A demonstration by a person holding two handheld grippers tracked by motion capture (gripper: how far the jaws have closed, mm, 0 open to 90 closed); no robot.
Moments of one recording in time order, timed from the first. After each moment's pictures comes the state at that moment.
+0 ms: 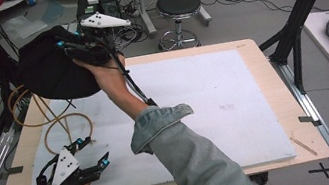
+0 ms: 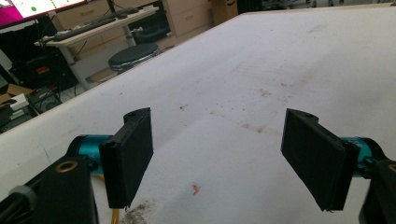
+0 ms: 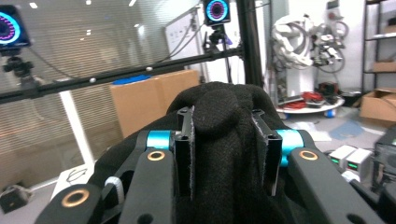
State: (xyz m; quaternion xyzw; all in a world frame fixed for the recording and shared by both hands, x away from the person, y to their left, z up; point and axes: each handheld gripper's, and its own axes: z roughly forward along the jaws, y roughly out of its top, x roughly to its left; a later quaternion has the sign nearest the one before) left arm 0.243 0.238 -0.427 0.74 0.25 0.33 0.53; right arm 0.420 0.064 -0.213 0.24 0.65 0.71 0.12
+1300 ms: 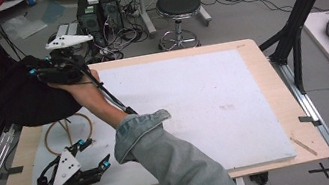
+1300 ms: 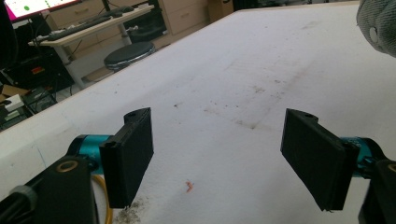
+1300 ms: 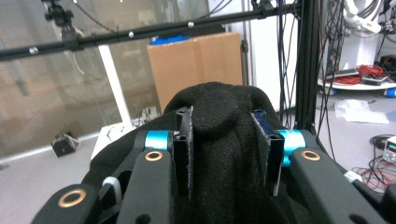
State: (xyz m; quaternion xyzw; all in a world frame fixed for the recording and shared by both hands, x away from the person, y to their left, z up) left arm 0.239 0.236 -0.428 0.75 0.24 0.33 0.52; right arm 0.417 0.135 -0.244 0.19 0.71 0.67 0.06
